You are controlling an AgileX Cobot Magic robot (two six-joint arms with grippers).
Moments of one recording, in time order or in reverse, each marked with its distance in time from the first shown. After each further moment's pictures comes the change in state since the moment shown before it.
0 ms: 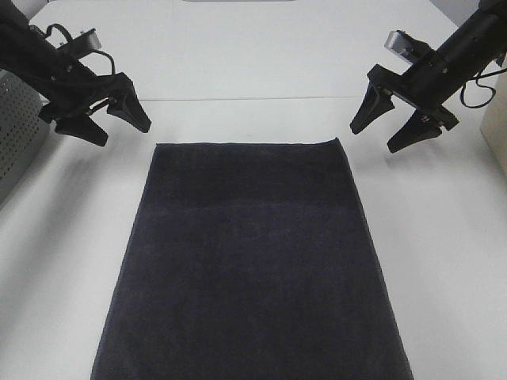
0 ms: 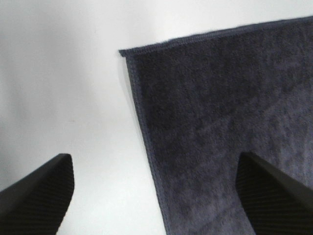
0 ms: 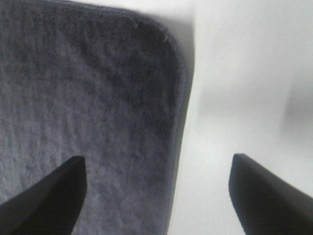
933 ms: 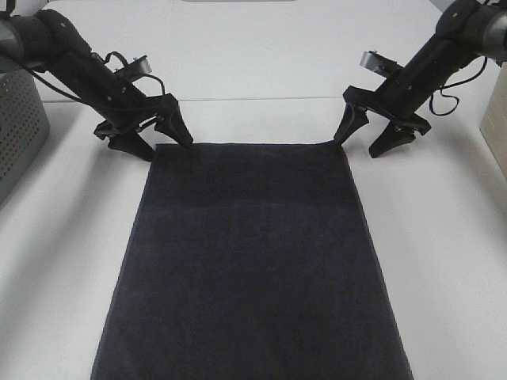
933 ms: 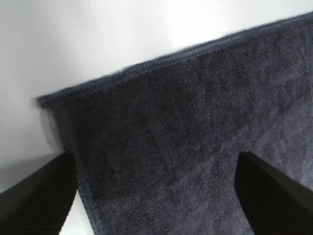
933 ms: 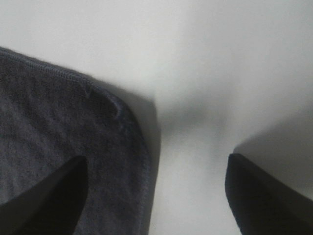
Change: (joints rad) left arm -0.101 0.262 -0.321 -0.005 0.116 -0.084; right arm 0.077 0.247 -0.319 -0.123 0.013 0.102
